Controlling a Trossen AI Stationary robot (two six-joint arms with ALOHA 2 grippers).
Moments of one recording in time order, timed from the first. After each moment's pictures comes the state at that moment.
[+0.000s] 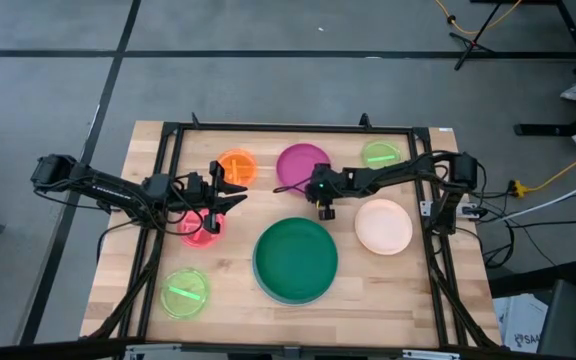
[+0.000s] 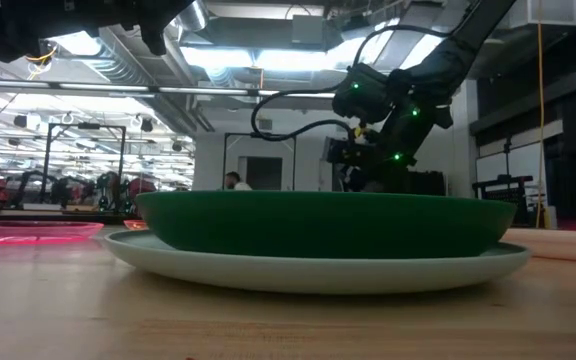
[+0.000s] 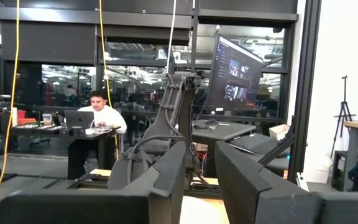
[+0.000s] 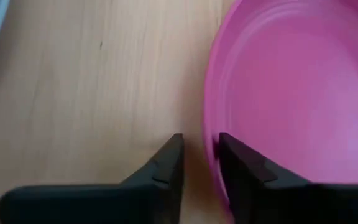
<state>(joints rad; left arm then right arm) -0.09 0.94 0.29 0.95 -0.17 -0.02 -0.20 1.82 0.91 -0.06 0.09 -0.43</state>
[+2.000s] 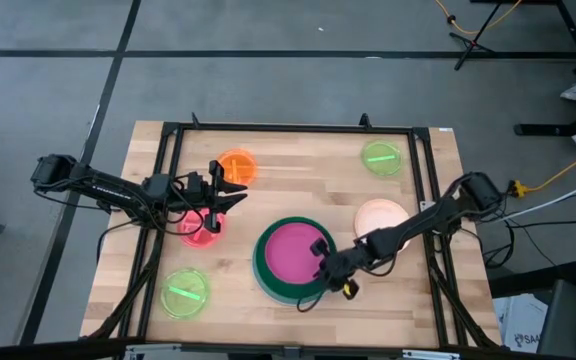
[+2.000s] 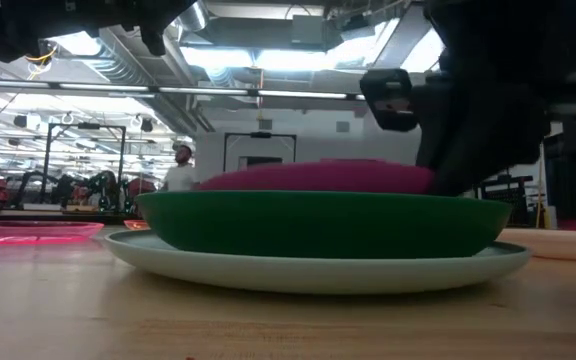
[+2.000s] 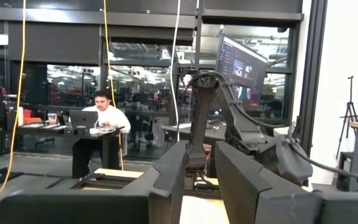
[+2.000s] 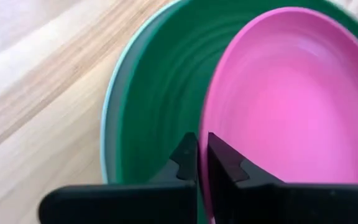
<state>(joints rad) -0.09 0.94 0.30 0.95 -0.19 -0.02 0.45 1.73 0.91 -0.04 0.03 -0.37</state>
